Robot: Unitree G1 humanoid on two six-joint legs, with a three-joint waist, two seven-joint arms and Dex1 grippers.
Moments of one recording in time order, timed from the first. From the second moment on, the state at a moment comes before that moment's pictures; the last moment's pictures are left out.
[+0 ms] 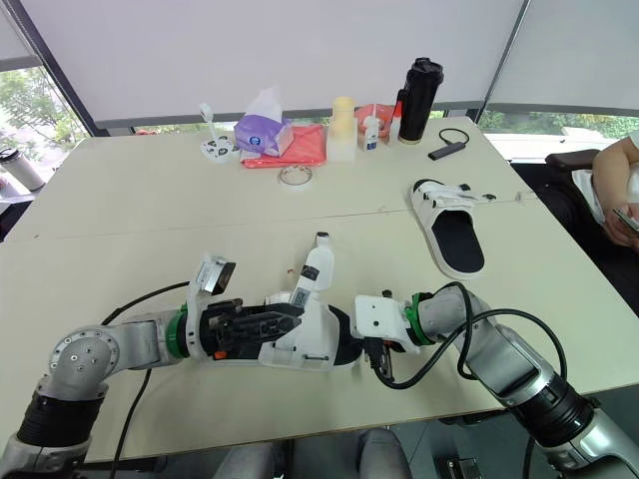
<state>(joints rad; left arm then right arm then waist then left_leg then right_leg) -0.24 0.52 0.03 -0.28 -1.40 1.08 -0.59 -0.32 -0.83 0.40 -0.38 0.06 0.43 1.09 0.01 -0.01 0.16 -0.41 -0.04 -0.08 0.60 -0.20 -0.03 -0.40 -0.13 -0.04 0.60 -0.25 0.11</state>
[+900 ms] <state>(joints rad) -0.55 0.71 -0.05 -0.04 -0.96 0.97 -0.94 -0.33 -0.81 0.41 -0.37 0.05 0.42 1.09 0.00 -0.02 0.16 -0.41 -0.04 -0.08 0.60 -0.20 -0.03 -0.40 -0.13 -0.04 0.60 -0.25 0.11</state>
